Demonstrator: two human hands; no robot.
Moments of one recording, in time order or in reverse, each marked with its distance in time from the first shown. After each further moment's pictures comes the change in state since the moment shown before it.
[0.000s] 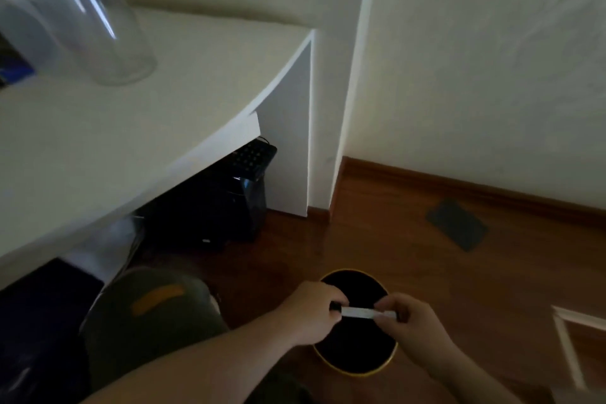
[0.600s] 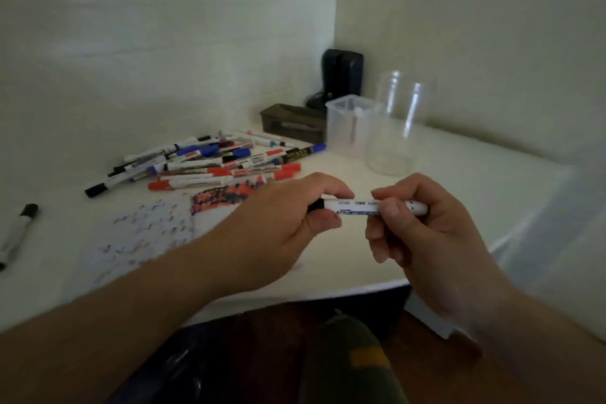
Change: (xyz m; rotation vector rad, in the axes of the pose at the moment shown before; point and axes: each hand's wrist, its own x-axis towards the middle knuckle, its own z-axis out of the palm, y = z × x) left_hand -0.350 -0.081 -0.250 0.188 1.058 0.145; right_hand -0.096 -0.424 0.181 0.379 -0.419 -1.065
